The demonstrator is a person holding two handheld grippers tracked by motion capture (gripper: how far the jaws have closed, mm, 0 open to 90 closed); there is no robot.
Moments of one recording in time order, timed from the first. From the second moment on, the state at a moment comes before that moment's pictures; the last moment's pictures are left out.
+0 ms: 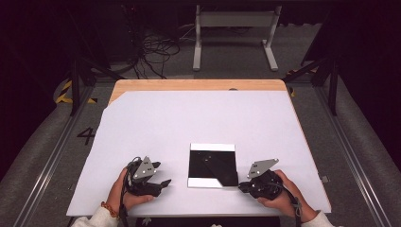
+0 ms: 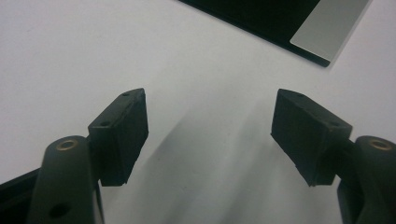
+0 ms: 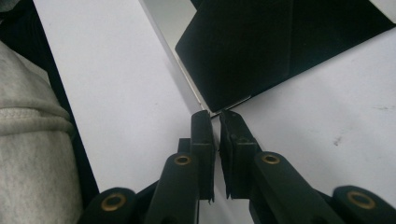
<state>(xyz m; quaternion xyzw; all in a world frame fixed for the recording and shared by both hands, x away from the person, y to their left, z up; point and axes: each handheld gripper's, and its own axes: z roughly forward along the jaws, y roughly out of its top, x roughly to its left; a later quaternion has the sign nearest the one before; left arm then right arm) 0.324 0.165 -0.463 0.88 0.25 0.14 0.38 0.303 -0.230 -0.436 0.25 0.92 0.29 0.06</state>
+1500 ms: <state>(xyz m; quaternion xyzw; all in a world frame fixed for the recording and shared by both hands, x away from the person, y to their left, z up) 0.334 0.094 -0.469 0.90 0.22 0.11 0.37 0.310 -0.221 -0.445 0.28 0.90 0.32 0.09</state>
